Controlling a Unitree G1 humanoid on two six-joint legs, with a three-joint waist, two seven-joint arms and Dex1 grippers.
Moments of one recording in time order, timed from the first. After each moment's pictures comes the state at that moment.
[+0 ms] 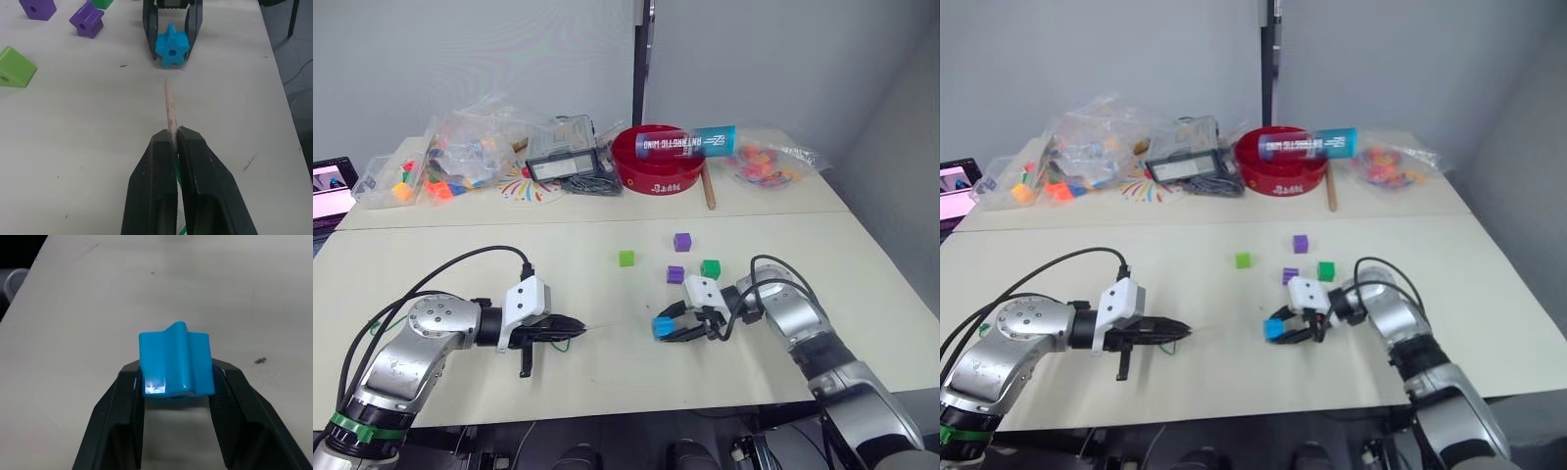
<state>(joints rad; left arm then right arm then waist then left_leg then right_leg) -0.23 0.82 -0.05 -0.28 -0.37 0.37 -1.19 -0.62 -0.55 0.34 0.27 0.10 0.08 1.42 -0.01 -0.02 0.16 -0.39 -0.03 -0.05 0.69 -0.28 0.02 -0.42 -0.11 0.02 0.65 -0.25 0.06</state>
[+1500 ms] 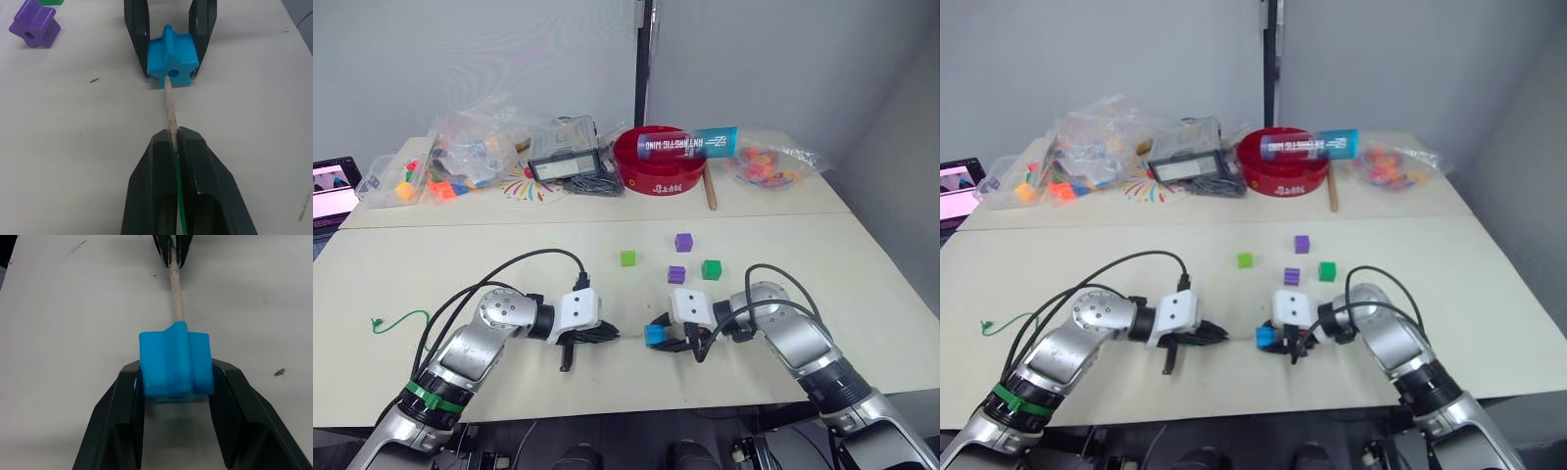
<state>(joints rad) -0.42 0.66 -0.30 -0.12 -0.14 0.25 -1.17 -0.52 -0.59 0.38 -0.01 0.04 0.26 1.24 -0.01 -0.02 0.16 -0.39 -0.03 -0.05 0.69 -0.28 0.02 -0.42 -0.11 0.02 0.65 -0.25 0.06</state>
